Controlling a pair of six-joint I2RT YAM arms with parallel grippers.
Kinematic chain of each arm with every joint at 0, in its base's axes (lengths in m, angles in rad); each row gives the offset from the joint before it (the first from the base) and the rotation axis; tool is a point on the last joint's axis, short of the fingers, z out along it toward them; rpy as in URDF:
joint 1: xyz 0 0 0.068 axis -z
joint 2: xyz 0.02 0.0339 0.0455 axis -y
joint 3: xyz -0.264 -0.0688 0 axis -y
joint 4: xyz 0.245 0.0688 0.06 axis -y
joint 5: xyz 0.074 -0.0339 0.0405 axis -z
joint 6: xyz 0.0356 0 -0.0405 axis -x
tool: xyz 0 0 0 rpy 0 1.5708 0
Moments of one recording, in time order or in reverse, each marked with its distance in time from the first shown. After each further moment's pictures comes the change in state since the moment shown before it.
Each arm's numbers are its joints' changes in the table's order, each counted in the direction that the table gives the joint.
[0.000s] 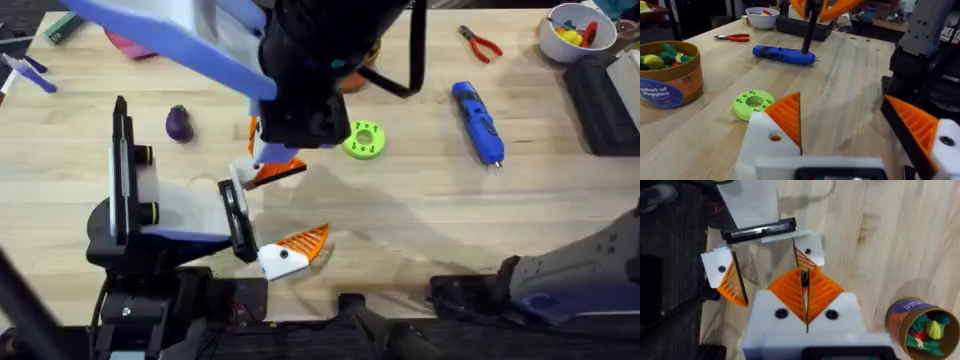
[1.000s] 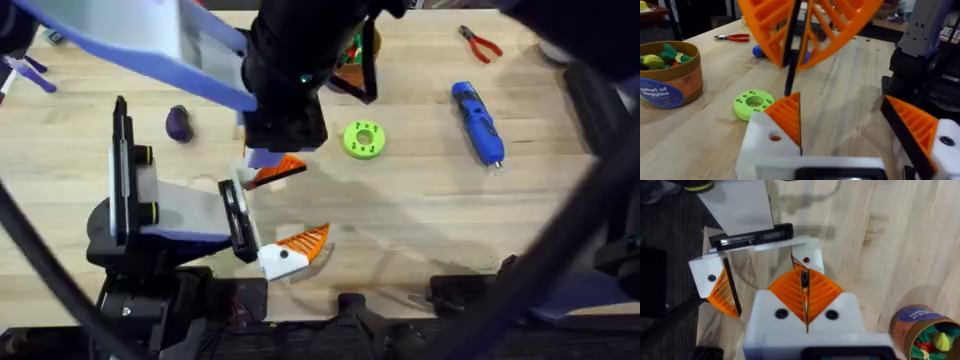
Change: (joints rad) left arm 0.000 0.000 0.000 0.000 0.000 0.000; right arm -0.004 -0.071 0.000 0.020 -0.007 0.019
